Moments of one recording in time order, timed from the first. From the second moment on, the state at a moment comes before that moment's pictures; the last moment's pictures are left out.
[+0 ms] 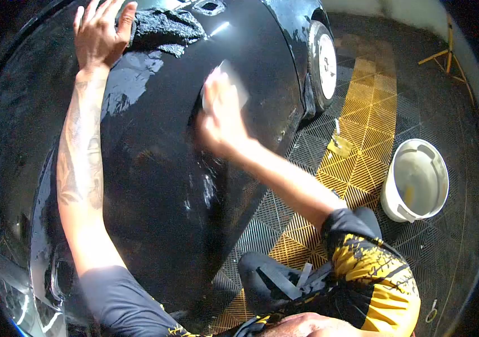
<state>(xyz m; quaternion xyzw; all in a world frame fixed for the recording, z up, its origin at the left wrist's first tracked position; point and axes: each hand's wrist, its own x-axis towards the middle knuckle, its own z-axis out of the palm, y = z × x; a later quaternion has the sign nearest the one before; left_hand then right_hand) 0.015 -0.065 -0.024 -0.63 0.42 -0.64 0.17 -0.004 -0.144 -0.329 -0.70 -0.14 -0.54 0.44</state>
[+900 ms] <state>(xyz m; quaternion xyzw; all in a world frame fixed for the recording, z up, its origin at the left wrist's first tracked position) 0.023 -0.077 -0.025 -0.66 0.45 -0.60 0.11 0.016 -0.188 -0.280 -0.69 -0.06 -0.50 0.51</state>
